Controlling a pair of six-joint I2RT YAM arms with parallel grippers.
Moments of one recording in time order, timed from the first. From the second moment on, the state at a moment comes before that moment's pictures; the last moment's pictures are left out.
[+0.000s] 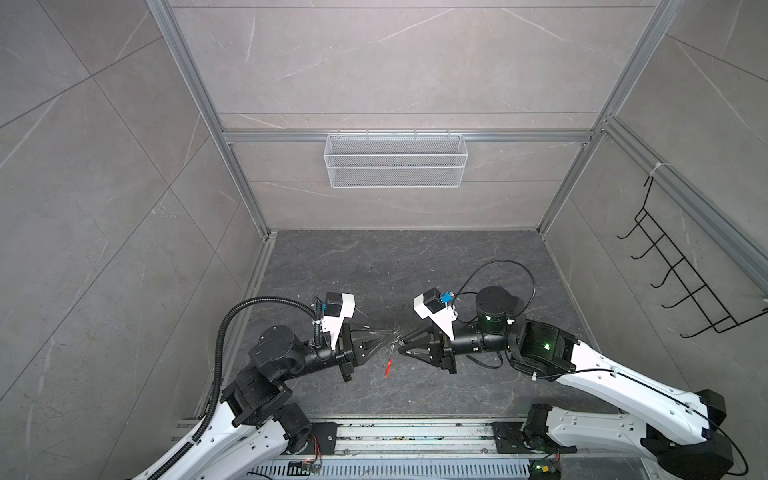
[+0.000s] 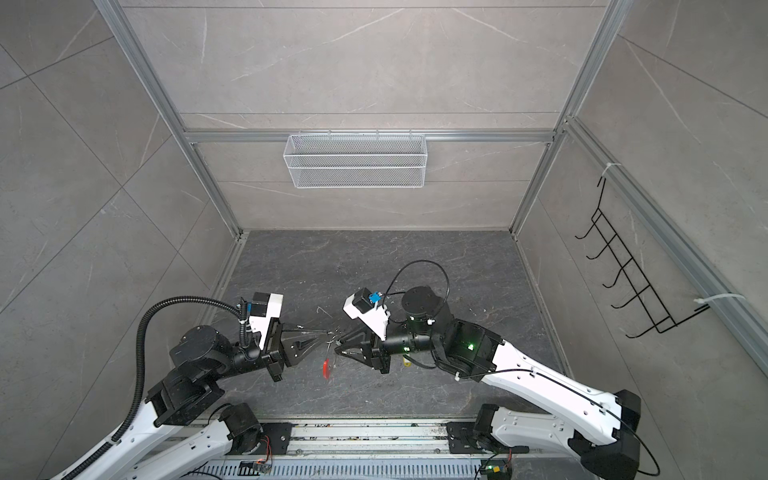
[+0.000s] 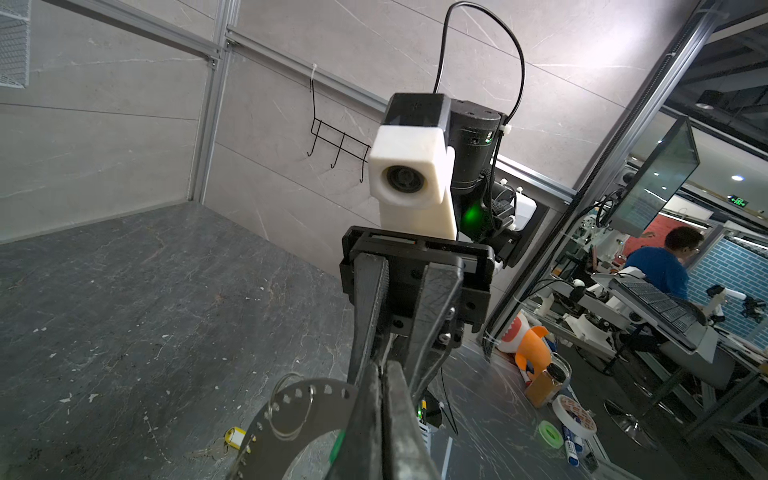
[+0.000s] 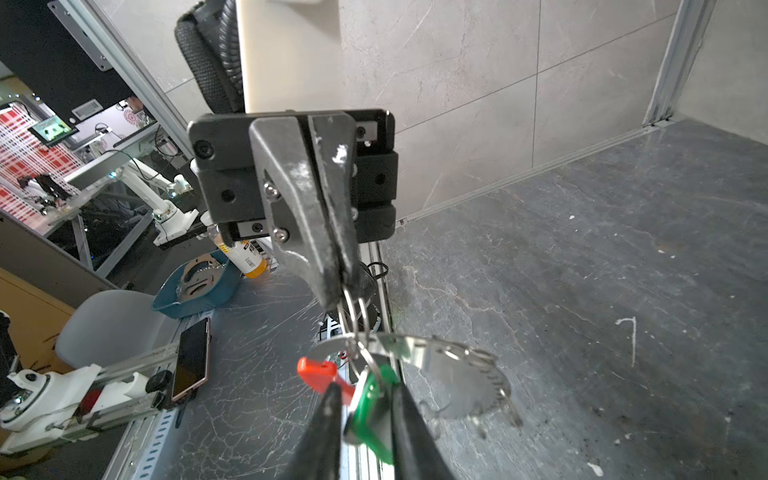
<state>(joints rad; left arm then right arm) -0.85 0.56 0.76 -0.08 0.51 -0.43 1.03 1.07 1.11 -0.33 -0.51 0.19</state>
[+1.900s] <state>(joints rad) -0.85 0.54 0.68 0.03 0.57 -0.47 1.10 1.05 1.10 -0.24 -0.42 0.25</state>
